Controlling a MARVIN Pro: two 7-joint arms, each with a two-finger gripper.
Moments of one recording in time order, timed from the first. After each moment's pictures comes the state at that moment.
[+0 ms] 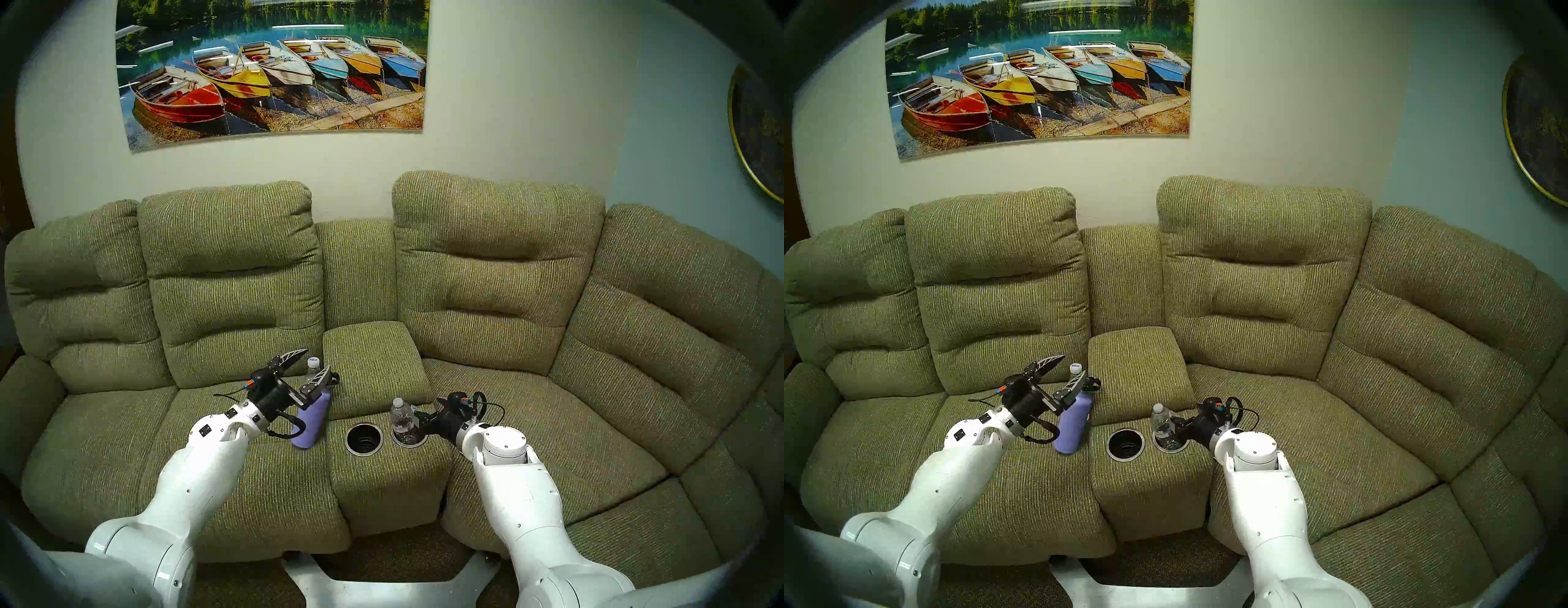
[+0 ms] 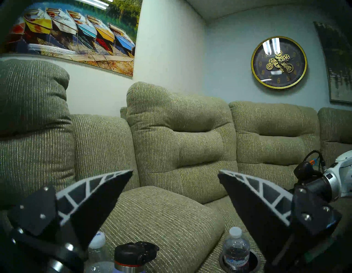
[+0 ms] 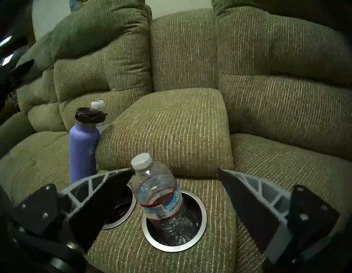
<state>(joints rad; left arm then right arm) 1.26 -1.24 -1.48 -0.80 -0.53 -0.53 -0.90 -1.32 -1.66 1.73 -0.94 -0.20 0.00 0.54</state>
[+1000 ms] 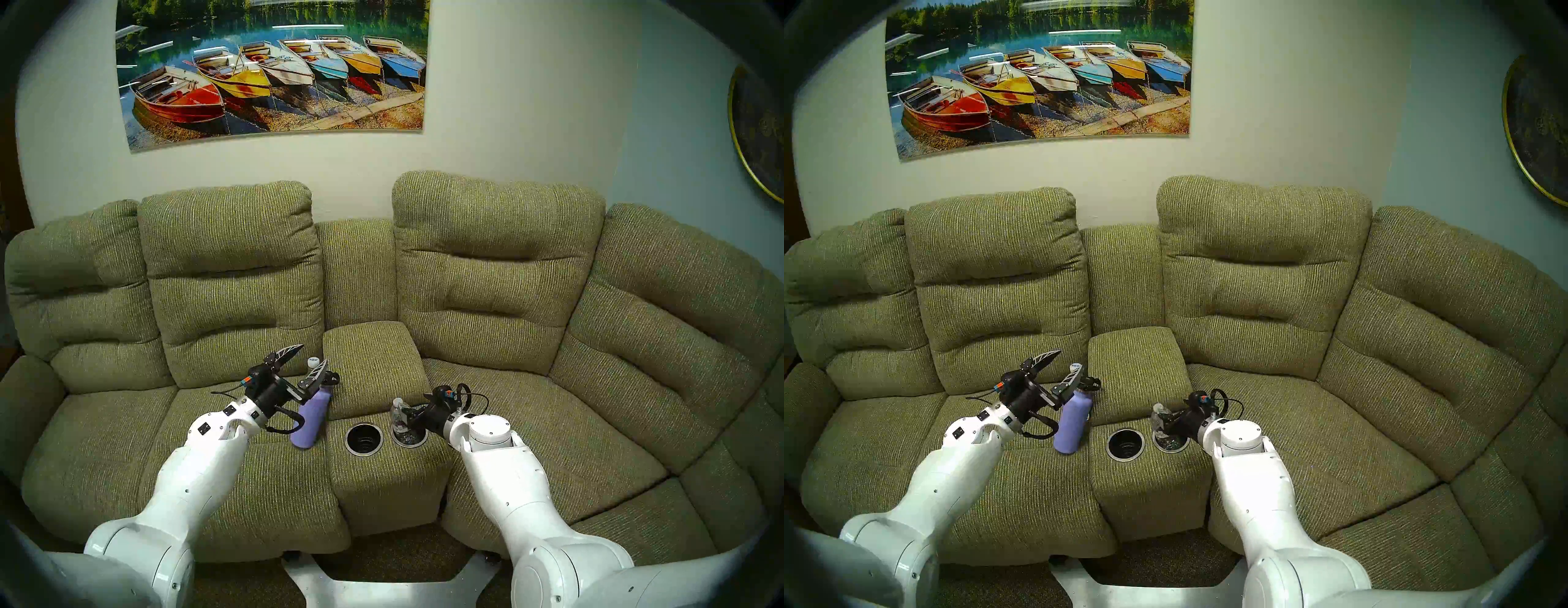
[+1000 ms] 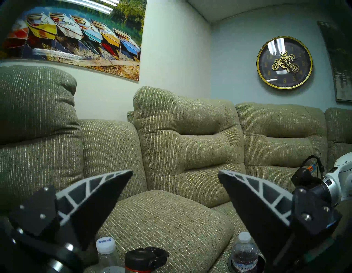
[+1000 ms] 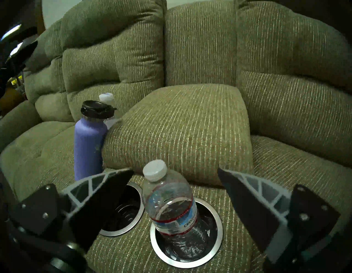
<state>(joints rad) 1.26 -1.23 -1.48 -0.81 -0.53 -0.54 -0.86 -1.18 -1.66 1.69 -0.73 -0.27 -0.01 0.53</state>
